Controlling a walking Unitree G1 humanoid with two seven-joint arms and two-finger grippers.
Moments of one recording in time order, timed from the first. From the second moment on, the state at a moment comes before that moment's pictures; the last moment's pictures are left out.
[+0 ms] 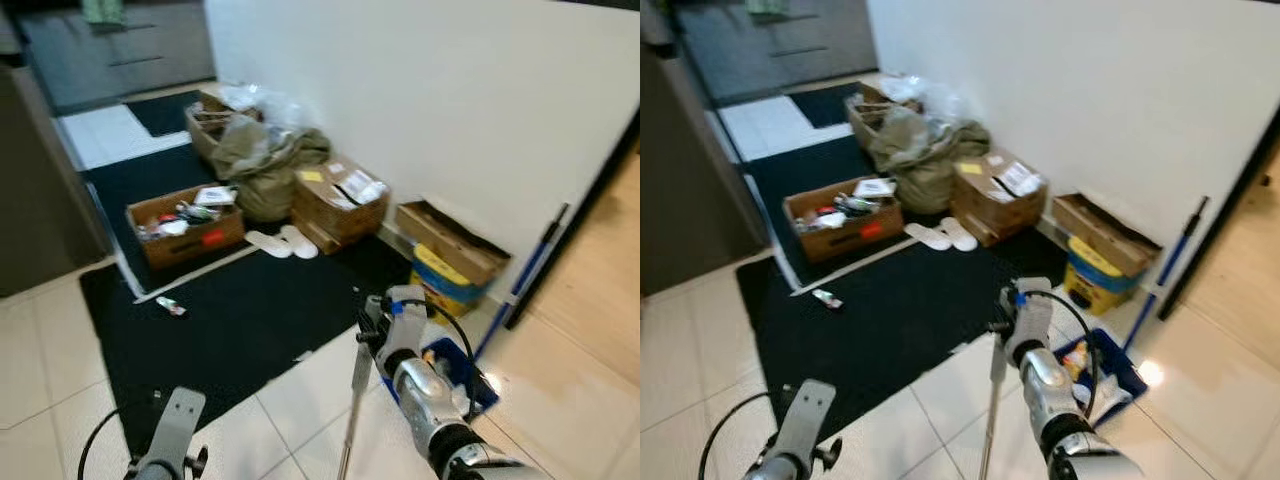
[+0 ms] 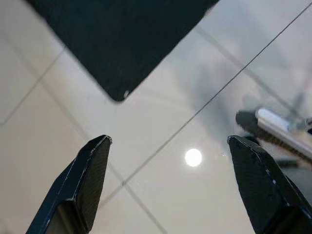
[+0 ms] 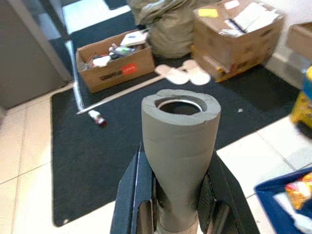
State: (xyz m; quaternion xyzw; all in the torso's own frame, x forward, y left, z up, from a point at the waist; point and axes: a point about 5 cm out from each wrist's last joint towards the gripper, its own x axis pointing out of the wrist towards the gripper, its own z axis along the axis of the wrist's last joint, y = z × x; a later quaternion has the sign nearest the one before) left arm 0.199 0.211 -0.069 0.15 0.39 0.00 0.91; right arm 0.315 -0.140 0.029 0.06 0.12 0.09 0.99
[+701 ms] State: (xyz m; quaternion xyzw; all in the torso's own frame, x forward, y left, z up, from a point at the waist) left arm 0.179 0.209 -0.081 0.14 0.44 -0.02 0.89; right arm 0.353 -0.128 0.102 0.18 -0.05 0.14 0.97
